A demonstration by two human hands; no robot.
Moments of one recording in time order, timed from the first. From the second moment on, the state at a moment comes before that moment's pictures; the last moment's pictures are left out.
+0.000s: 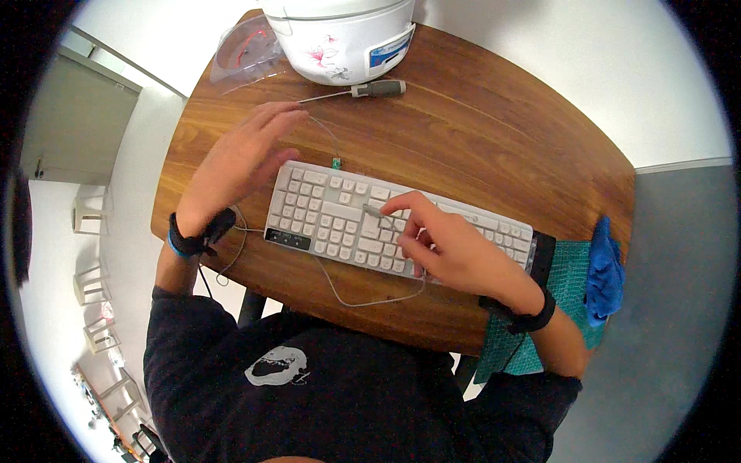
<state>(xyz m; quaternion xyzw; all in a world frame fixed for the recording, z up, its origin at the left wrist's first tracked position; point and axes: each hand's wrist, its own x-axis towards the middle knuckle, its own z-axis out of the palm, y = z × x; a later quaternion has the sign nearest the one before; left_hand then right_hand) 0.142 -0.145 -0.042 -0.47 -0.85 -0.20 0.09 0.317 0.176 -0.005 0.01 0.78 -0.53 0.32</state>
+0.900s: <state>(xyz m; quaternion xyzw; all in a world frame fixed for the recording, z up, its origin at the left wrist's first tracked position) 0.178 -0.114 -0.024 -0.54 -0.77 -0.29 -0.19 0.301 0.144 -0.047 0.07 0.56 -0.75 0.34</state>
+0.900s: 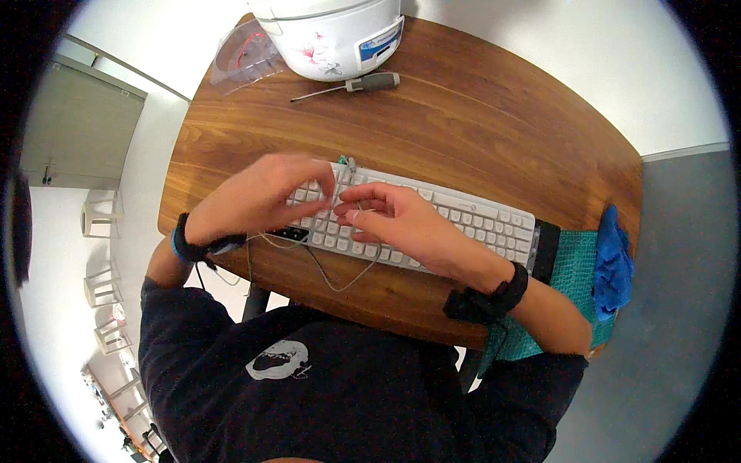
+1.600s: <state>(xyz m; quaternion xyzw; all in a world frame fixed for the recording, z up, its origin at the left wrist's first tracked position) 0.121 -0.076 -0.047 -0.47 -0.79 -0.10 -0.38 0.300 0.133 -0.052 -0.02 0.57 -0.75 0.35</state>
